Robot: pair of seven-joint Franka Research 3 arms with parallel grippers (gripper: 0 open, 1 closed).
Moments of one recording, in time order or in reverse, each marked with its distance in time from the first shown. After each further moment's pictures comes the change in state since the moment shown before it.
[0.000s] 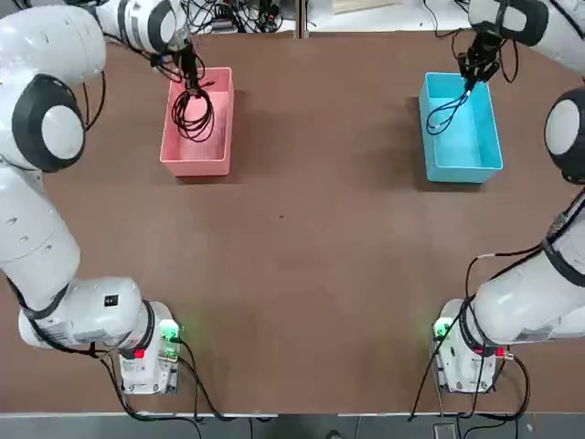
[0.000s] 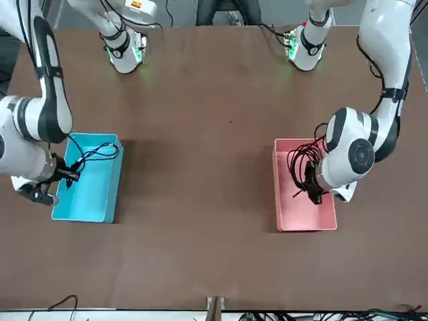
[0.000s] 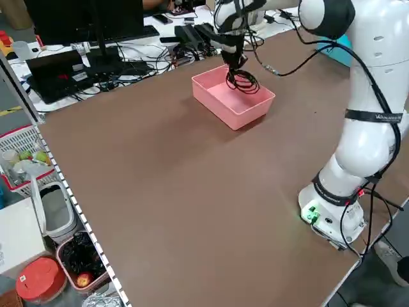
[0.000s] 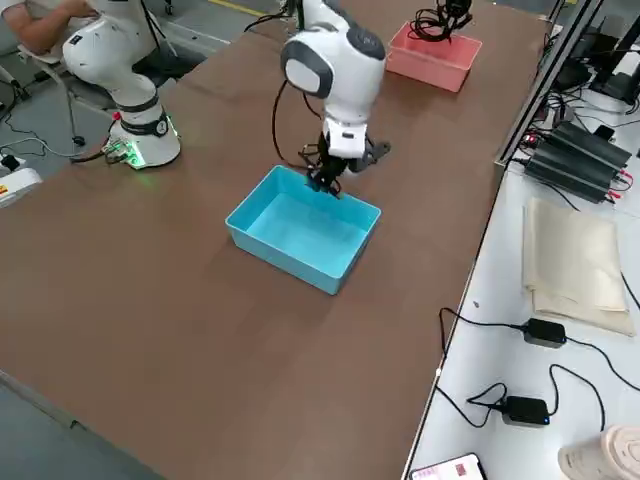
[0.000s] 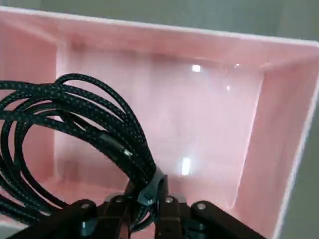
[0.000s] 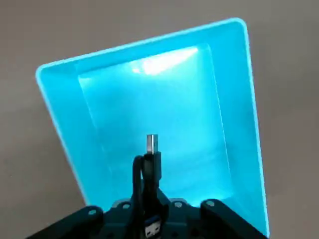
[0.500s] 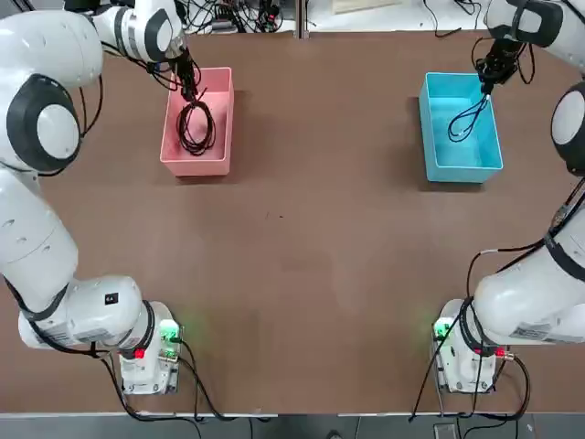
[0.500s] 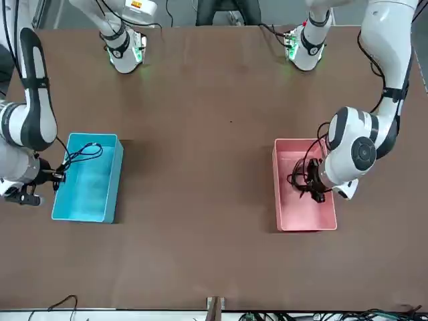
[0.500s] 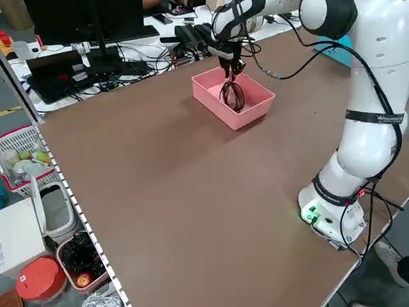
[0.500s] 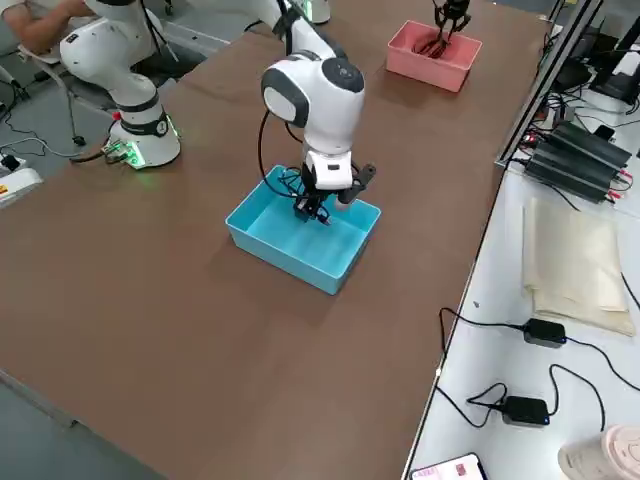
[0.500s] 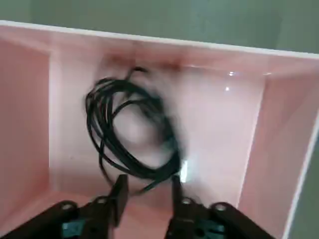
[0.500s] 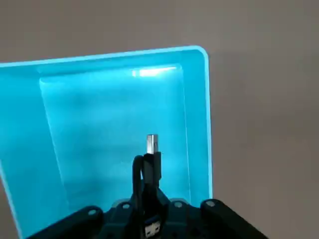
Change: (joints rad) left arm 0.023 -0.009 -0.004 -0.024 0.000 0.049 0.030; right arm -0.097 0.040 -0.001 0.000 -0.004 0.078 -0.221
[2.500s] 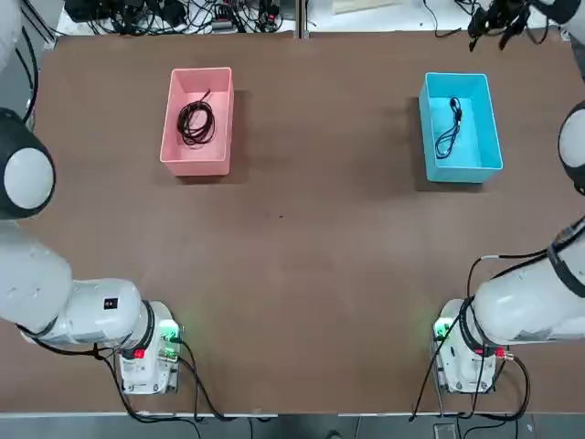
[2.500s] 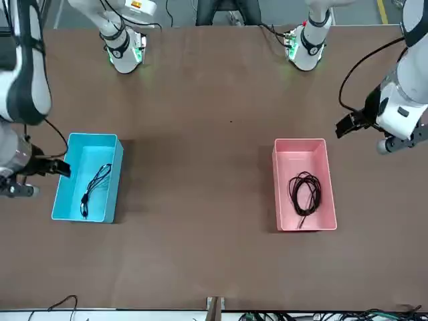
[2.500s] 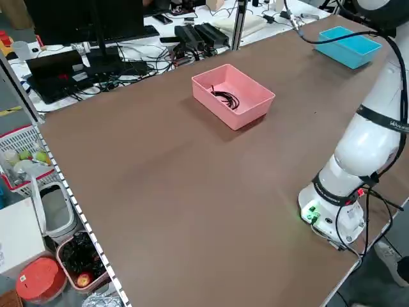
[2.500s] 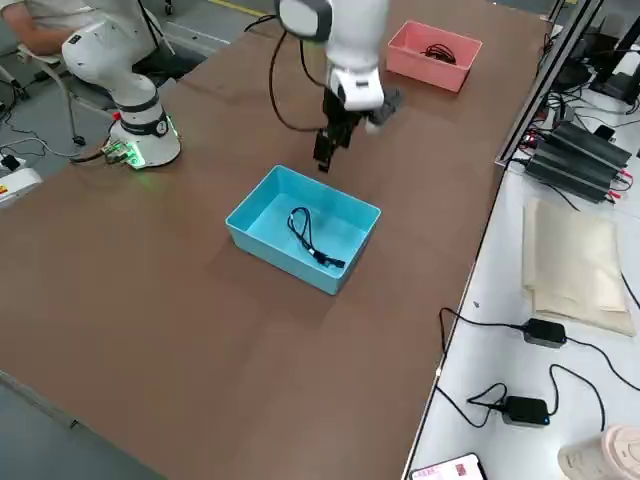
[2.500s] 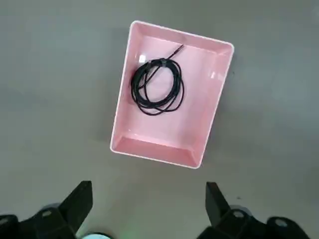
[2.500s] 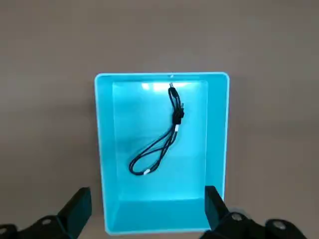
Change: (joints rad) left arm -0.096 -0.325 0.135 0.352 -0.135 -0.678 1.605; right arm 0.099 -0.185 0.021 0.149 -0.002 -0.279 0.046
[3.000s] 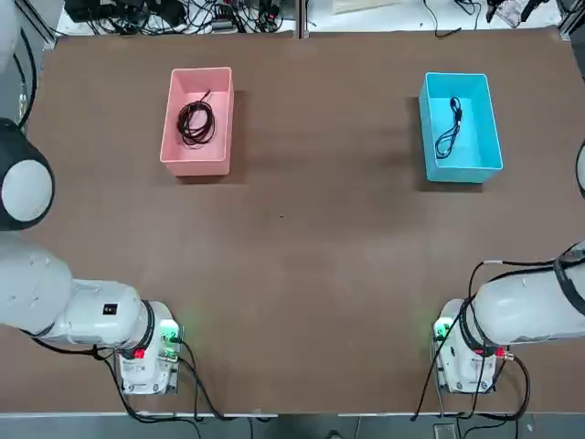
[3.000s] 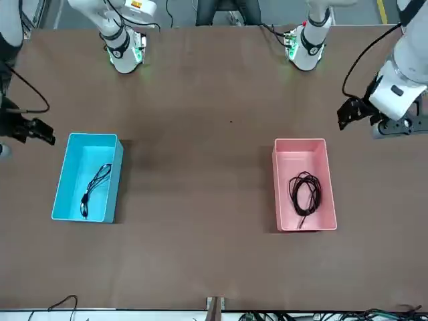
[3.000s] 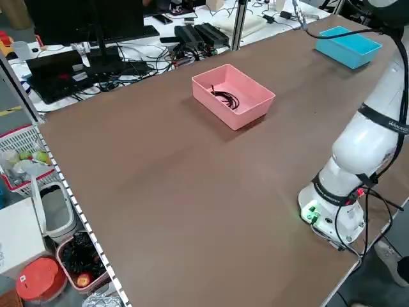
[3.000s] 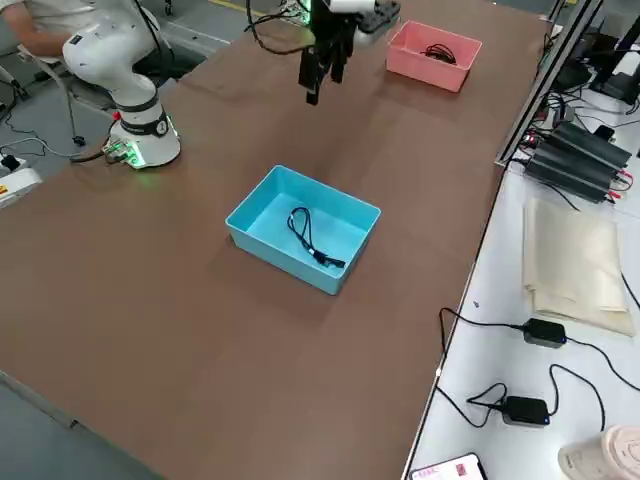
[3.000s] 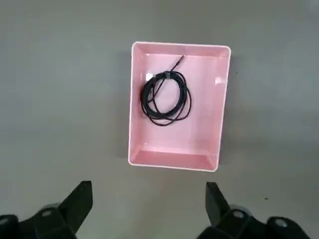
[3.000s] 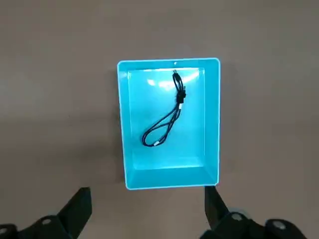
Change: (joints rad) left arm -0.100 -0.032 0.066 -0.017 0.080 0.032 0.074; right arm 0.032 -0.123 0.004 0.099 0.001 -0.221 0.046
